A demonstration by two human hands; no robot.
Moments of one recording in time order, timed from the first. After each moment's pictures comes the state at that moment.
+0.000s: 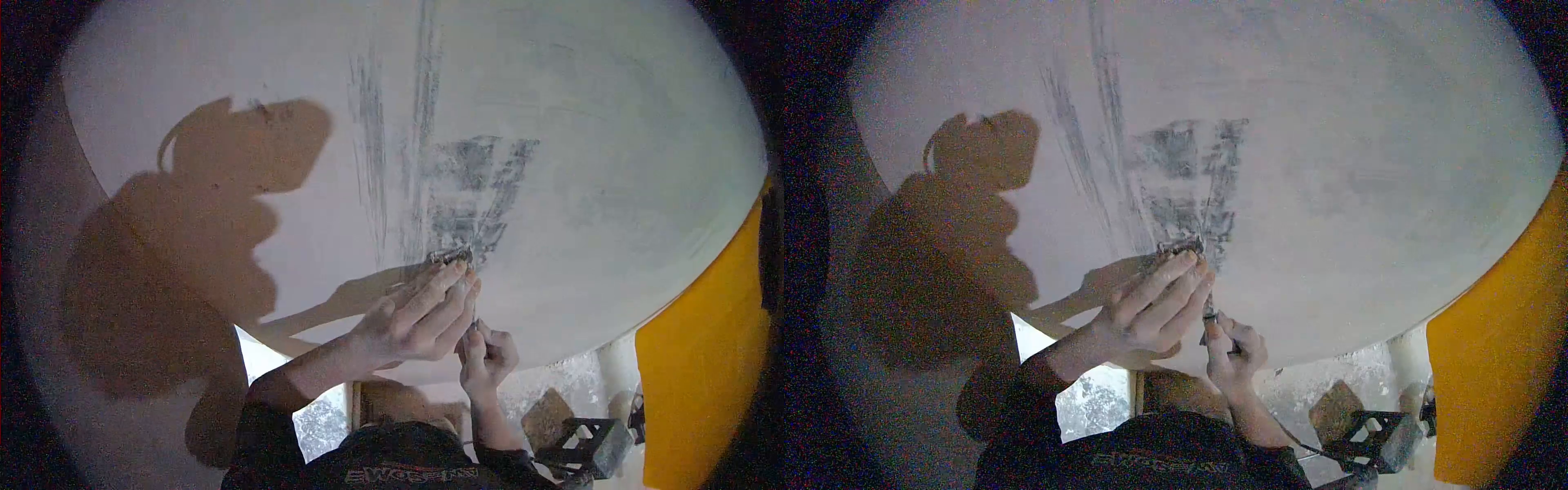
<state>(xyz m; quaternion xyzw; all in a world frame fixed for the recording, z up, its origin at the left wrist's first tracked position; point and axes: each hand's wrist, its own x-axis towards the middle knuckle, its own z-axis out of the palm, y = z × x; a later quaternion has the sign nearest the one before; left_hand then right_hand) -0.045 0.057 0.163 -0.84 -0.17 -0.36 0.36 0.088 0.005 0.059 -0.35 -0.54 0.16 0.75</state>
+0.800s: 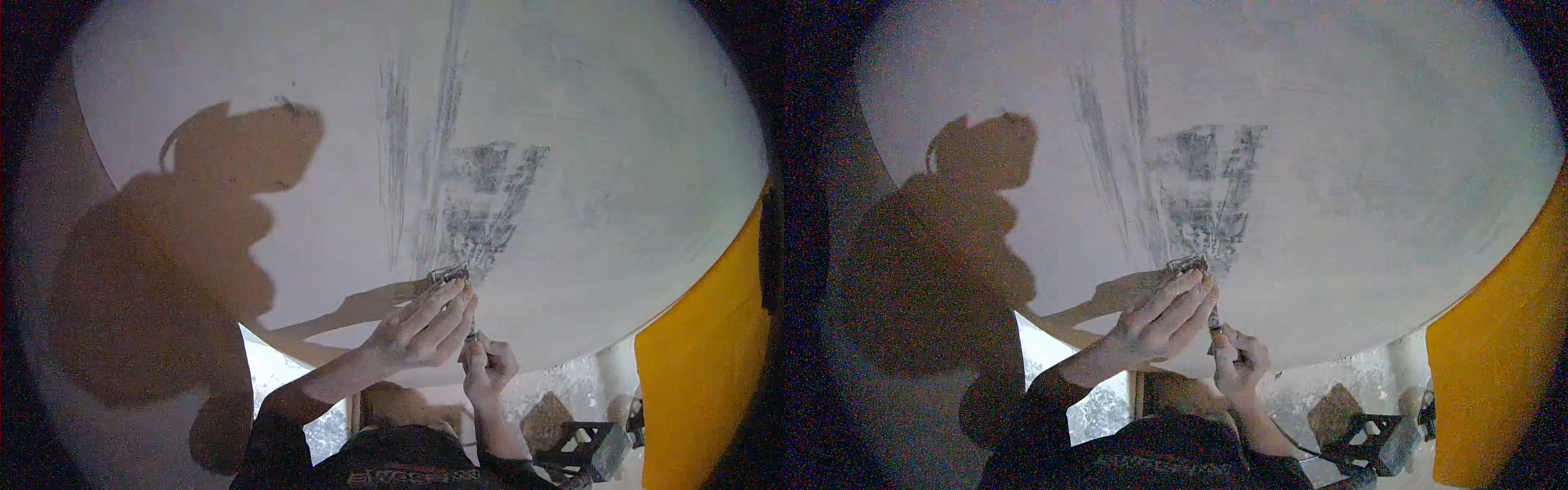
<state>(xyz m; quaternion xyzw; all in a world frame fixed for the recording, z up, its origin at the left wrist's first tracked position) -0.050 0.051 0.137 -0.85 -0.20 -0.37 0.33 0.090 -0.006 0.047 -0.38 -0.54 0.19 0.73</state>
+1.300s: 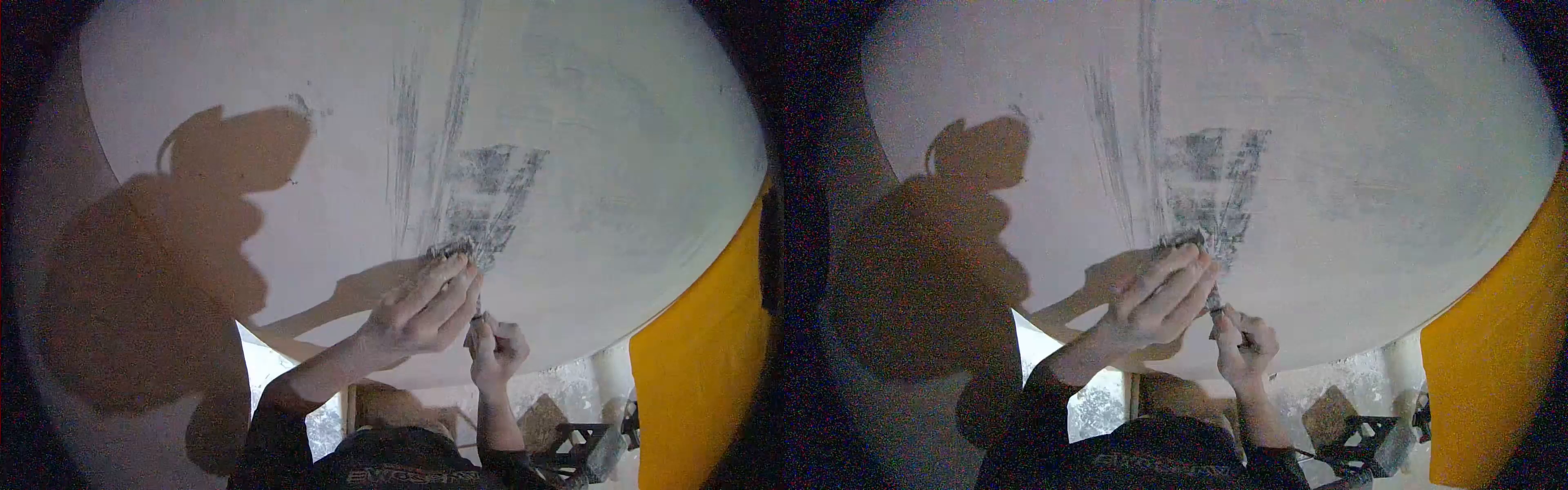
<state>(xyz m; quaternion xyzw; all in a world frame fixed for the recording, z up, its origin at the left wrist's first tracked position) -0.047 0.055 0.160 -0.81 -0.21 -0.42 0.34 0.094 0.008 0.079 -0.37 -0.56 0.15 0.72</state>
